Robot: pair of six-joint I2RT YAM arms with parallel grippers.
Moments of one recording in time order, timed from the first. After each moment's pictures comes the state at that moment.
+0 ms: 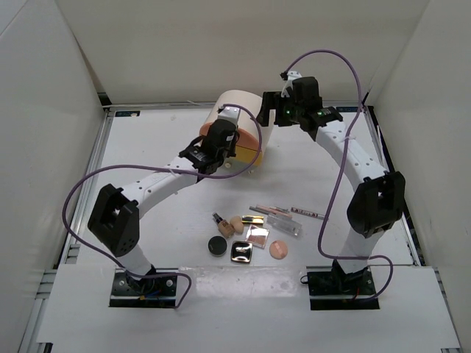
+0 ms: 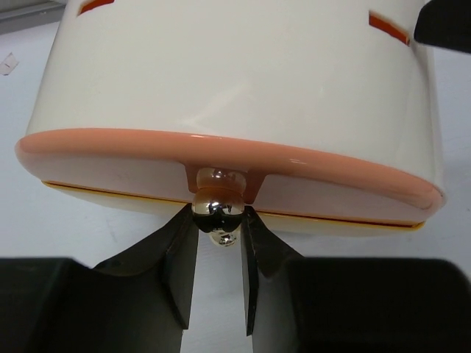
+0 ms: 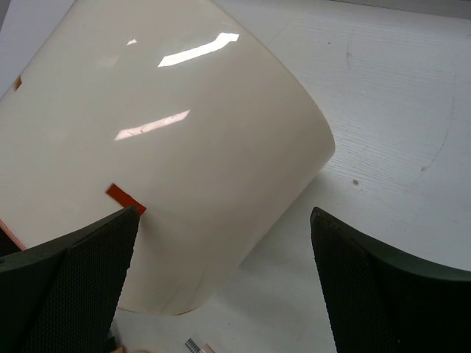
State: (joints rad) left arm -0.71 1.64 1.31 -0.15 -0.44 -0.19; right arm 0.38 1.77 1.68 -0.44 -0.19 0.24
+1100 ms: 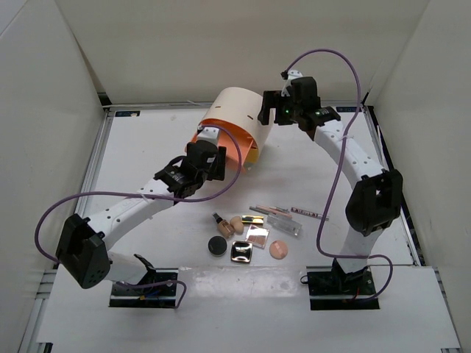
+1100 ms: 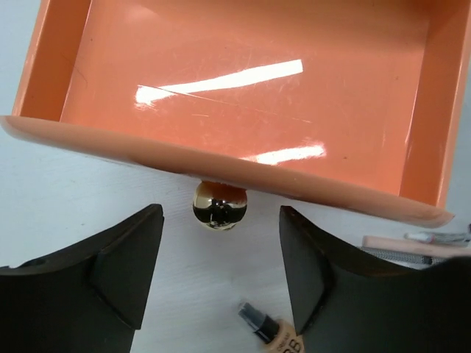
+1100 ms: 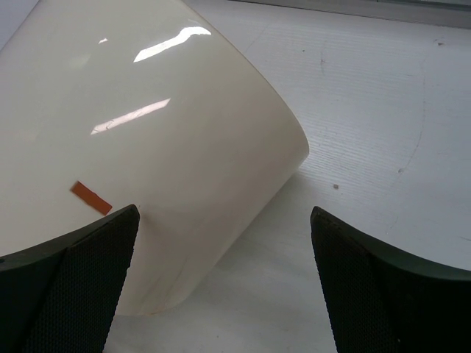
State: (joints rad) left arm -0.72 1.35 1.06 -0.32 -0.41 -0.30; right arm 0.39 1.80 1.69 -0.42 -0.12 0.23
